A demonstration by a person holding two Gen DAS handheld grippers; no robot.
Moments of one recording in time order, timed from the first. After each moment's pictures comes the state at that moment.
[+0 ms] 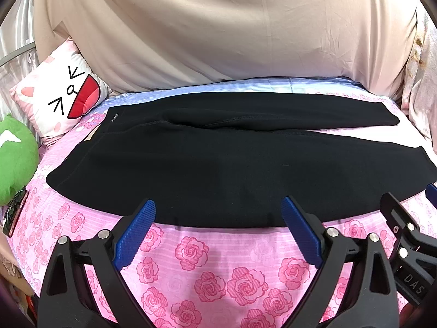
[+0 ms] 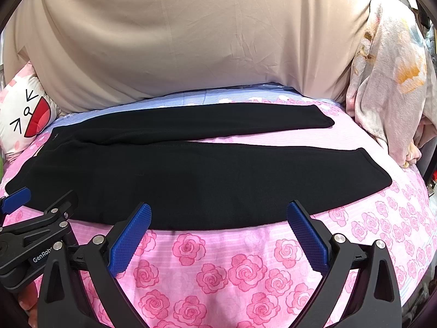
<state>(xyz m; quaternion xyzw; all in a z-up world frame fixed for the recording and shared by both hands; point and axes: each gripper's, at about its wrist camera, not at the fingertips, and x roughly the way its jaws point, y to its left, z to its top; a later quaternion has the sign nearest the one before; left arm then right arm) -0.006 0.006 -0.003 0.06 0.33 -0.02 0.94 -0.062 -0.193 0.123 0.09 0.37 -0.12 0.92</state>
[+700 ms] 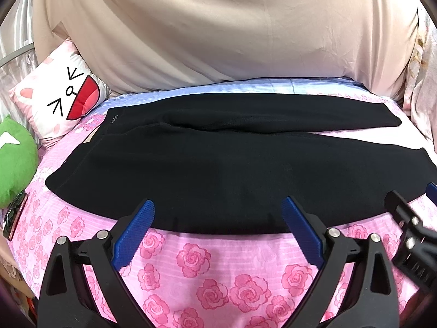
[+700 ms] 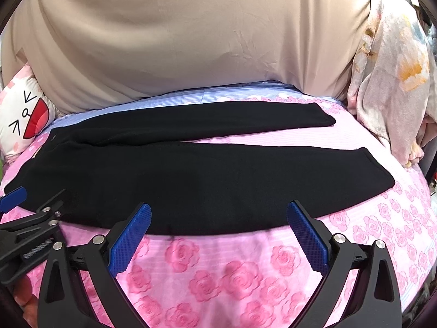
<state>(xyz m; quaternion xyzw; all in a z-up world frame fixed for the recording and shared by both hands) 0.003 0.009 -0.001 0.06 0.33 -0.02 0.94 -0.053 -0.206 0.116 0.09 0.38 -0.11 0.91</state>
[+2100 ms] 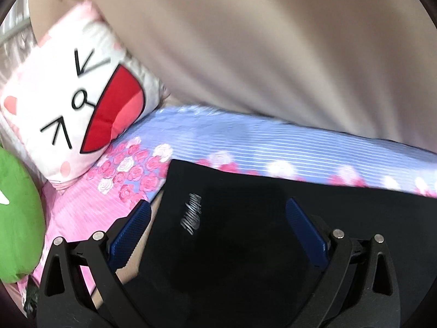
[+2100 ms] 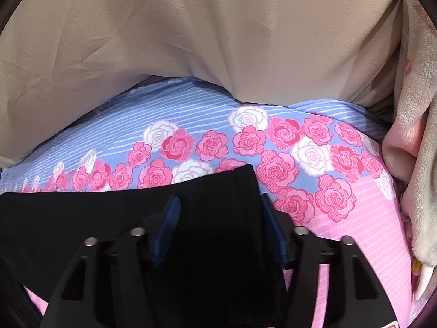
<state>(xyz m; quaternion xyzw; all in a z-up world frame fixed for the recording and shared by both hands) 0.352 0.238 0.005 0.02 0.39 0.13 0.91 0.232 -0.547 -0.035 0.14 0.46 -0.10 0.87</state>
